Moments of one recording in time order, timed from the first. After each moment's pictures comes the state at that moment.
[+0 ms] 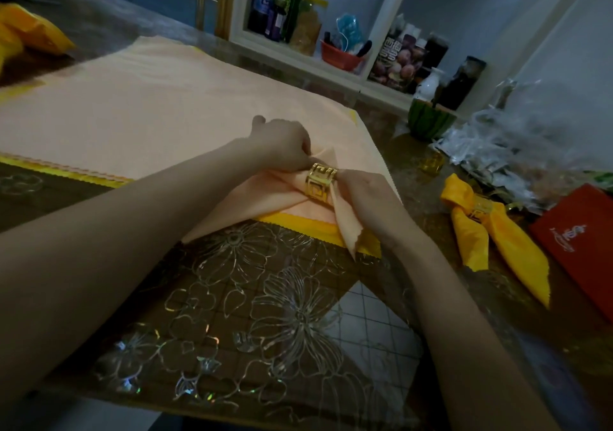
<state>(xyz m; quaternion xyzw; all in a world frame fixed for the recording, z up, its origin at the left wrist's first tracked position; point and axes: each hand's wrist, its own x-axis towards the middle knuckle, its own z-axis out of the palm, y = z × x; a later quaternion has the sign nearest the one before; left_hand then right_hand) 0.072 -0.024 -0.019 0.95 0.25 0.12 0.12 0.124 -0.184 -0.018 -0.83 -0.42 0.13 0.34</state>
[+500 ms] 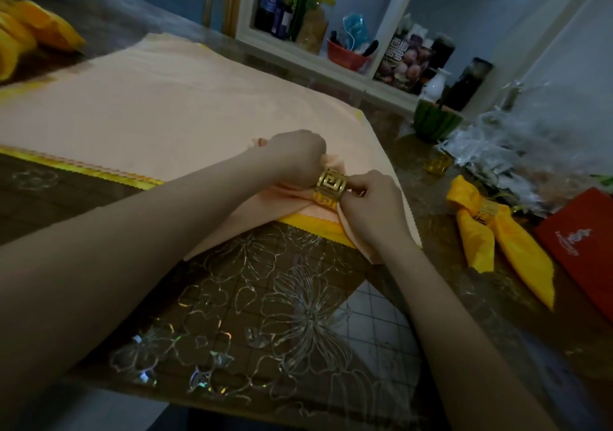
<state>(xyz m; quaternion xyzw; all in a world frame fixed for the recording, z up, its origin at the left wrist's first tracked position) 0.066 -0.041 -0.023 0.96 0.21 0.12 0.12 0.118 -0.180 -0.036 -0.84 -0.43 -0.04 0.33</state>
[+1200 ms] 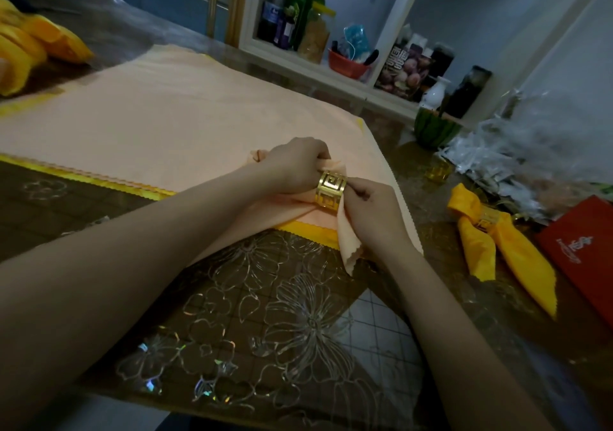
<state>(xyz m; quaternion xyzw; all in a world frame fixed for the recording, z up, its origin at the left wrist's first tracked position) 0.061 -0.038 -0.026 0.93 0.20 0.19 0.23 0.116 -0.175 -0.037 -0.81 -0.40 0.06 0.44</state>
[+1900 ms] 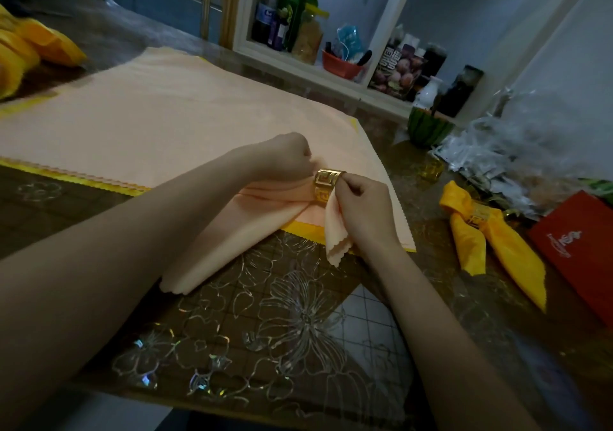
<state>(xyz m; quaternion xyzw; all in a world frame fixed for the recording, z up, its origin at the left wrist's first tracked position) 0.055 -0.034 -0.014 0.92 0.24 0.13 0.29 0.112 -0.171 -0.040 -0.80 -0.37 0.02 0.47</state>
